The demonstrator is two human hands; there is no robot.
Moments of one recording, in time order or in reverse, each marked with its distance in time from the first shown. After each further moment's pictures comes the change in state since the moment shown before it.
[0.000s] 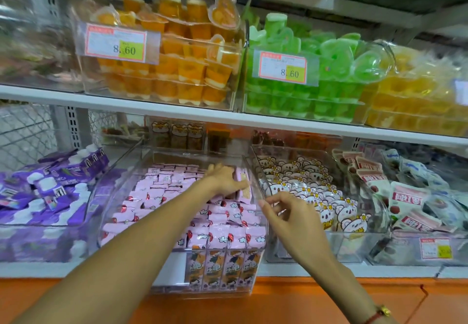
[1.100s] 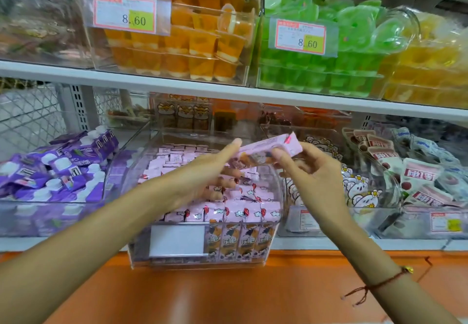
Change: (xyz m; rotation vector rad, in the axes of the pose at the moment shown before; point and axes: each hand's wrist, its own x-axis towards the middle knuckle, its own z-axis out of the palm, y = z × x) left_hand -0.112 -0.021 -0.032 -1.097 -0.180 -0.051; right_hand 0.004 -0.043 -0.014 0.571 0.137 -0.072
